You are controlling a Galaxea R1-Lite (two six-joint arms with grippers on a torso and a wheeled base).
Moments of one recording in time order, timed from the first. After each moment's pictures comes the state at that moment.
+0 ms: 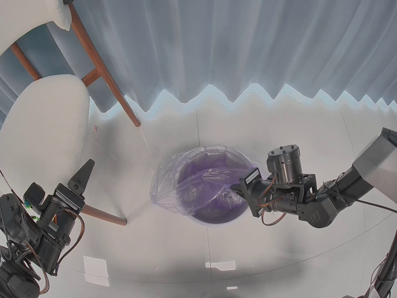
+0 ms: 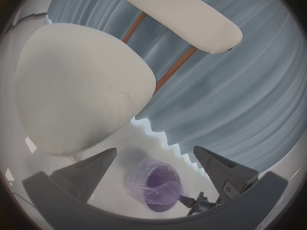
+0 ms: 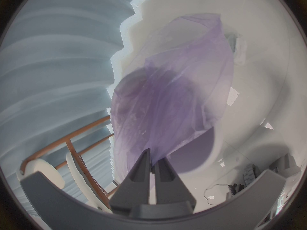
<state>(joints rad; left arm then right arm) -0.50 1.51 -0.02 -1.54 0.39 -0.78 0.61 2.06 -0.92 -0.60 0.05 1.39</state>
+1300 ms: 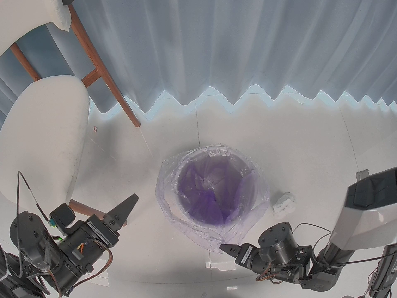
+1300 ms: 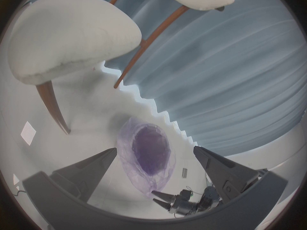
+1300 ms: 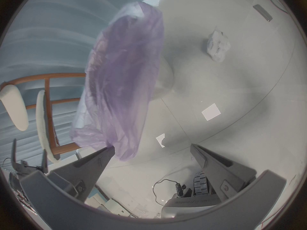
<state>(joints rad) -0.73 1.54 -0.02 -1.42 0.33 -0.86 0.86 2.14 -0.42 -0.99 -0.14 1.15</state>
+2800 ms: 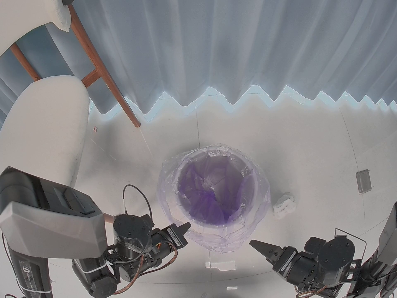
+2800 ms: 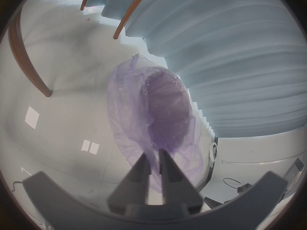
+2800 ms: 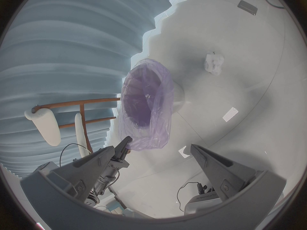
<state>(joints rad) -0.71 2.20 -0.32 -1.55 0.09 -0.94 0.97 1.88 -0.02 -1.40 -0.32 1.28</state>
